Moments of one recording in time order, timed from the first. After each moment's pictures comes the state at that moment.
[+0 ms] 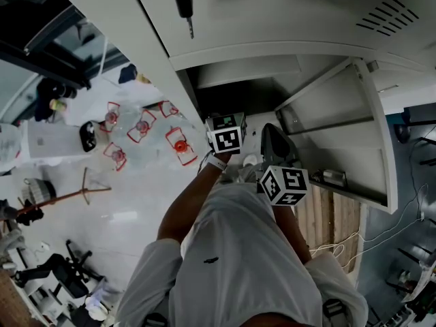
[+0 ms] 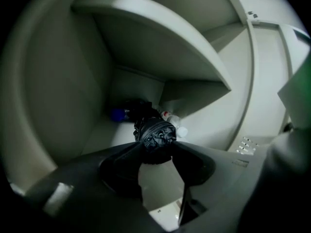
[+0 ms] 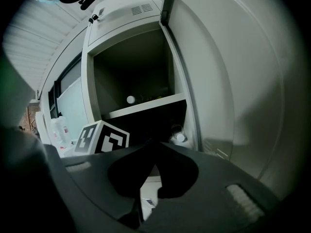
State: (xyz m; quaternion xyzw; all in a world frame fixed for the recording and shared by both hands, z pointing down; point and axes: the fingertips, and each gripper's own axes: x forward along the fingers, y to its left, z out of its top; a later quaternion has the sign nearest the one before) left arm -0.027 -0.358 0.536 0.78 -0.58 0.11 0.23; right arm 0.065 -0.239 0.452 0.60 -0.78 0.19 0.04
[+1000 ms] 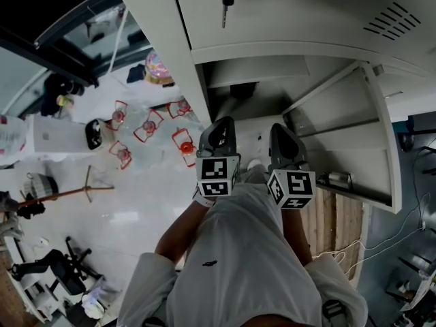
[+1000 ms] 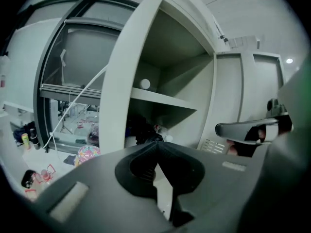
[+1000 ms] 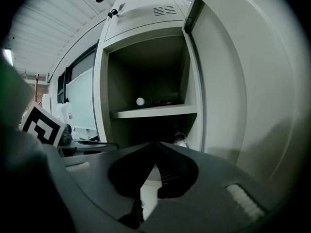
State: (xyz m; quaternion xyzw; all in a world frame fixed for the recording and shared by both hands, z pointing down) left arm -0.059 -0.266 0.464 0.82 -0.55 0.07 0.15; right arm 0.057 -0.239 0.431 0.58 -0.80 0.12 0.09
